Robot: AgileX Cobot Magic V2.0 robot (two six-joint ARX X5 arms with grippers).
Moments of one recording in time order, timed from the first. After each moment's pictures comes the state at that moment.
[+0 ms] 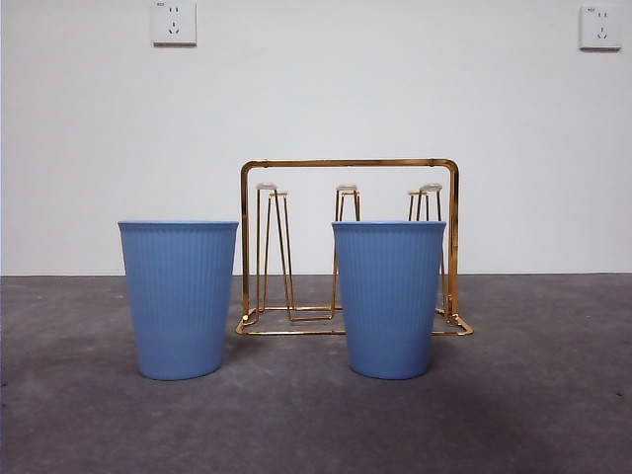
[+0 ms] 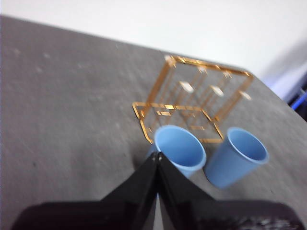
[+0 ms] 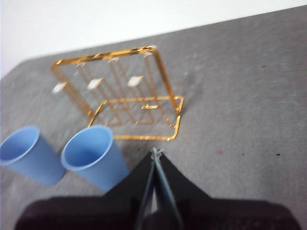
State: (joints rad) left arm 0.03 0.18 0.56 -0.68 0.45 -0.27; right arm 0.11 0.33 0.67 -0.70 -0.26 0.17
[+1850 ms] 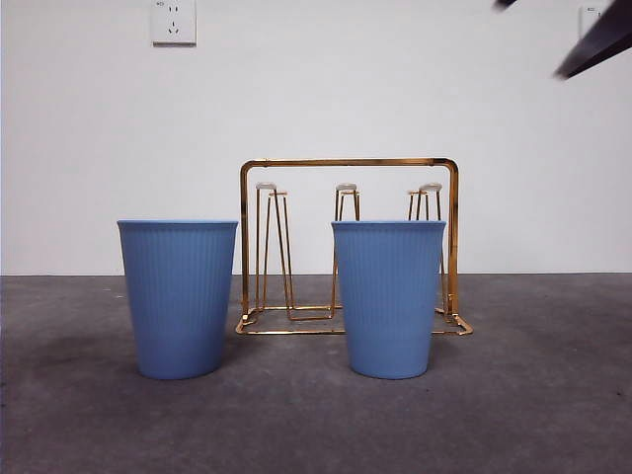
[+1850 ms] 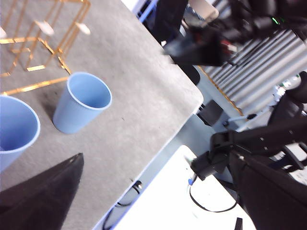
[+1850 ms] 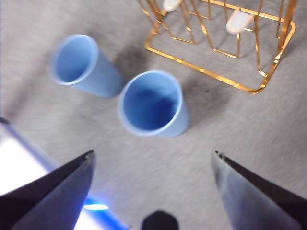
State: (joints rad) left arm -0.12 0.68 0.94 -0.88 0.97 -0.15; right arm 0.32 1.22 1.25 -1.00 -0.42 -0.07
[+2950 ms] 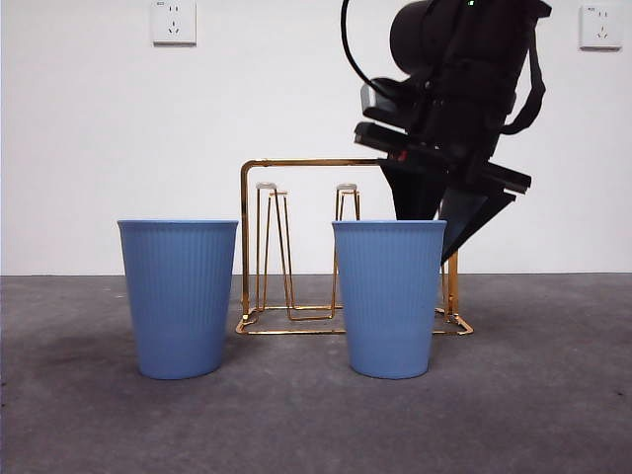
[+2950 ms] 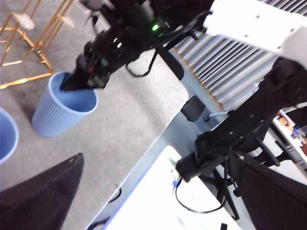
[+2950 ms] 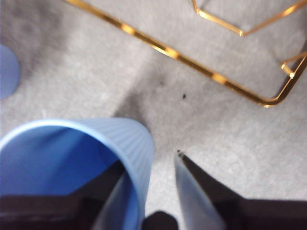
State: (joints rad) left arm -0.20 0.77 0.94 -0.73 0.99 -0.26; right arm 0.52 1.78 1.38 -0.87 -0.15 0.02
